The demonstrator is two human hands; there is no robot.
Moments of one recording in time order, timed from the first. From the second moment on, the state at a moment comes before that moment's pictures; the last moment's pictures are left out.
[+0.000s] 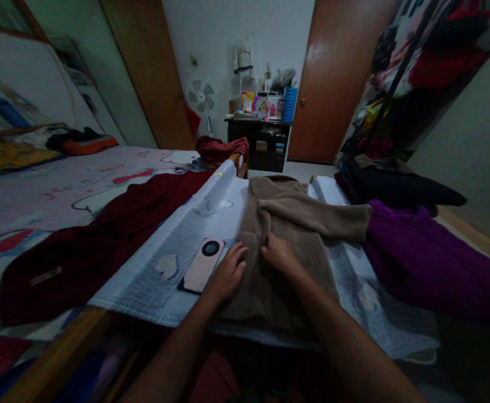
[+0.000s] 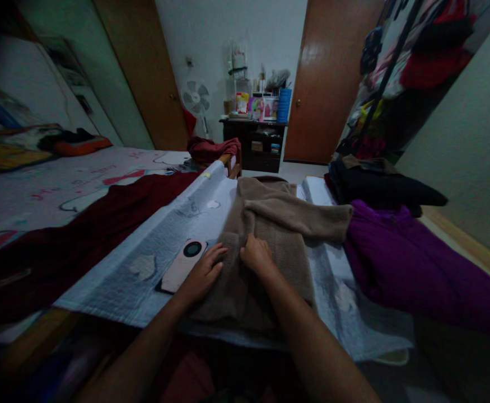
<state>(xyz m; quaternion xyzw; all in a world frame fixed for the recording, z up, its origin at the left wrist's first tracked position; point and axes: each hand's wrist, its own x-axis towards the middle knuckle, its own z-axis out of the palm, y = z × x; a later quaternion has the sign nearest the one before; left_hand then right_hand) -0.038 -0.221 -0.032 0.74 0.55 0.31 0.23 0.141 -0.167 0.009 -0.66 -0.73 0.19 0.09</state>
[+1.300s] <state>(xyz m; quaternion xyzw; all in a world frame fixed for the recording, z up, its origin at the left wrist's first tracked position) 0.008 -0.182 -0.058 0.82 0.56 0.10 -0.06 0.154 -0.157 -0.037 -0.69 -0.64 0.13 0.31</state>
